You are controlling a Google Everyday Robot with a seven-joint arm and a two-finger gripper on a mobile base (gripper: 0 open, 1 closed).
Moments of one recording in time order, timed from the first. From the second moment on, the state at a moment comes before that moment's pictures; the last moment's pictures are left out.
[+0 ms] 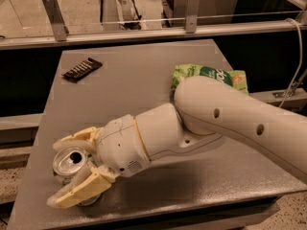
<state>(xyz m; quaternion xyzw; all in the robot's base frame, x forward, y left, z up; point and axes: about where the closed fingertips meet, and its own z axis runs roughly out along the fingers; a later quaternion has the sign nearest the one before) 0.315 0.146 0.892 -0.62 0.50 0.47 0.37</state>
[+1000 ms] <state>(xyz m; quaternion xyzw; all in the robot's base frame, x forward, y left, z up) 0.365 0.083 0.925 -0.62 0.55 0.38 0.42</state>
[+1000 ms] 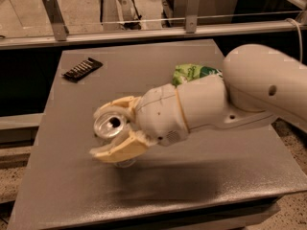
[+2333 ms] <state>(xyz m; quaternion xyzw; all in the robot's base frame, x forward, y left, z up) 0.450 0.010 0.967 -0.60 0.58 0.28 0.48</state>
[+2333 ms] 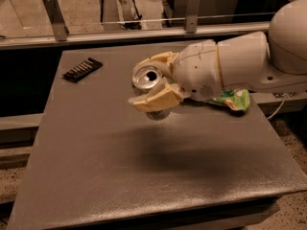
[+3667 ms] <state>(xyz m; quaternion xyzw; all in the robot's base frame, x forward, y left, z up) 0.652 0.057 0.925 -0.55 0.55 0.31 0.55</state>
